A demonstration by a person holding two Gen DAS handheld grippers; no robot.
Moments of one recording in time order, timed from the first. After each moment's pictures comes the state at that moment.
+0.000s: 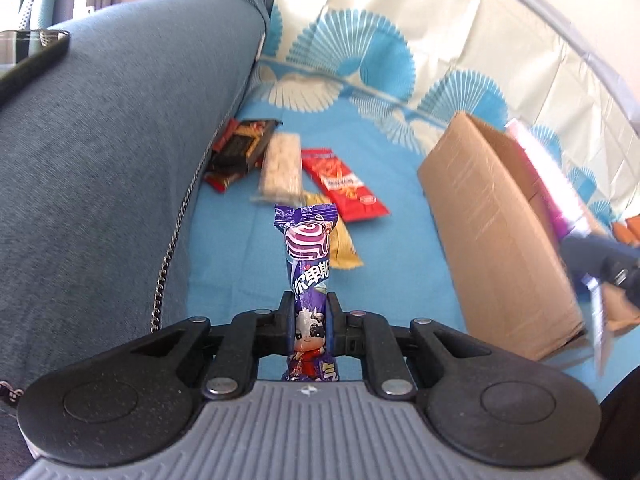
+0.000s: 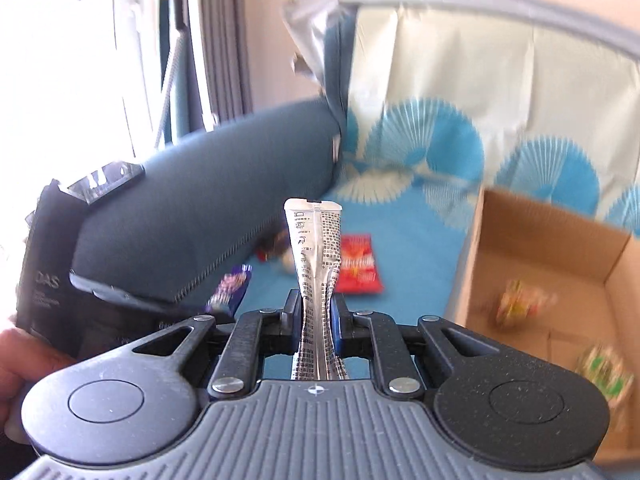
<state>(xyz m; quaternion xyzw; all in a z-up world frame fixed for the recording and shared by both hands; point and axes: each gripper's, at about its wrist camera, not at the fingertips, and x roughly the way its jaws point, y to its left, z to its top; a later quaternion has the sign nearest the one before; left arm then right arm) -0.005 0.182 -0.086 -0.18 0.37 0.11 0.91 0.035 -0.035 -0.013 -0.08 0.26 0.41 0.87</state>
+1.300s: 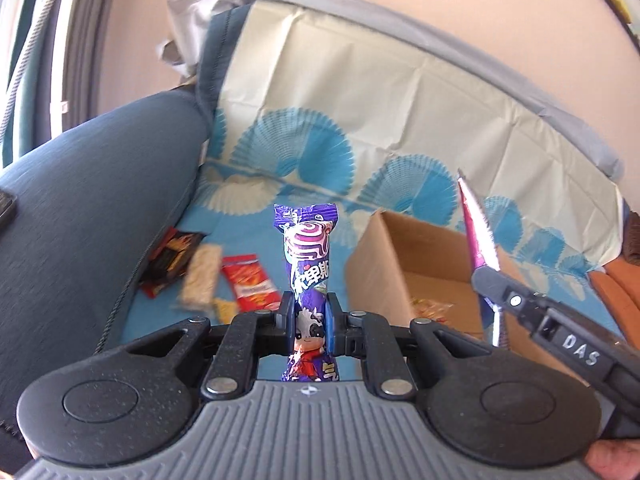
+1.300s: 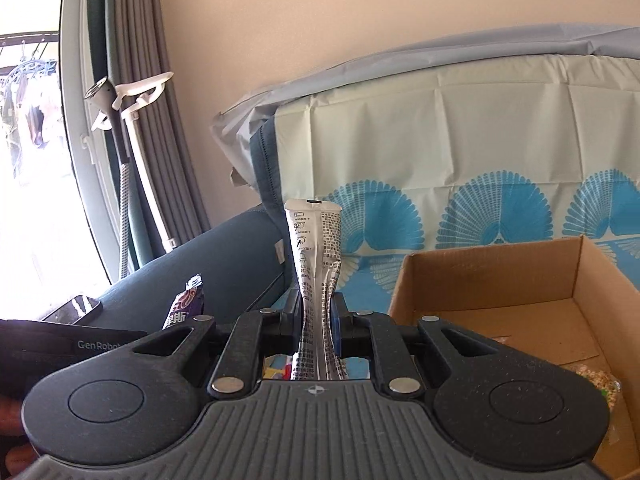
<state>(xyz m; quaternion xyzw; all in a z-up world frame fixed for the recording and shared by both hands) 0.021 0.092 0.009 -0.15 0.26 0.11 0.95 0.085 -0.117 -0.005 0.08 0.18 0.36 0.91</state>
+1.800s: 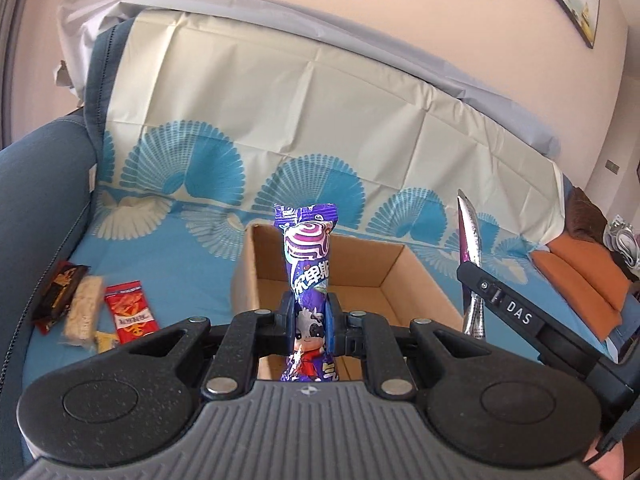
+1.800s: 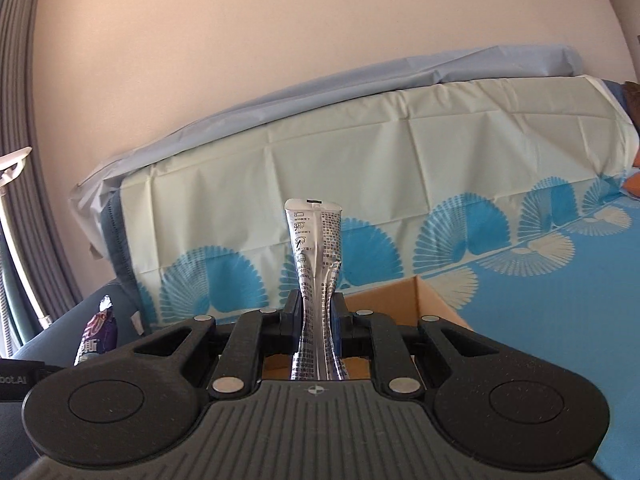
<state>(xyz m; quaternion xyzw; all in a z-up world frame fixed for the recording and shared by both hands) 0.080 0.001 0.033 -0.13 0.26 0.01 0.96 0.133 -0.209 -0.005 0.13 0.14 0.15 0.97</state>
